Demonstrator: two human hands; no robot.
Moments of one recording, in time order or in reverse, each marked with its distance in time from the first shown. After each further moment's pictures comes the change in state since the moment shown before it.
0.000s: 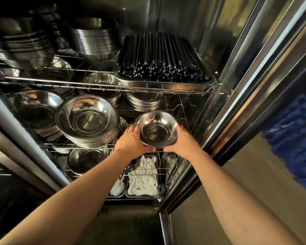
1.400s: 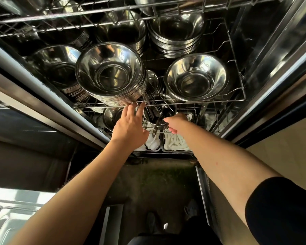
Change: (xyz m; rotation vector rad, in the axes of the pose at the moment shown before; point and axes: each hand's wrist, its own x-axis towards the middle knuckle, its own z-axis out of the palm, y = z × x) left_hand -0.086 -0.078 0.006 0.384 -0.013 -0.080; right_hand 0.060 -0.012 0.213 0.530 -0.284 0.543
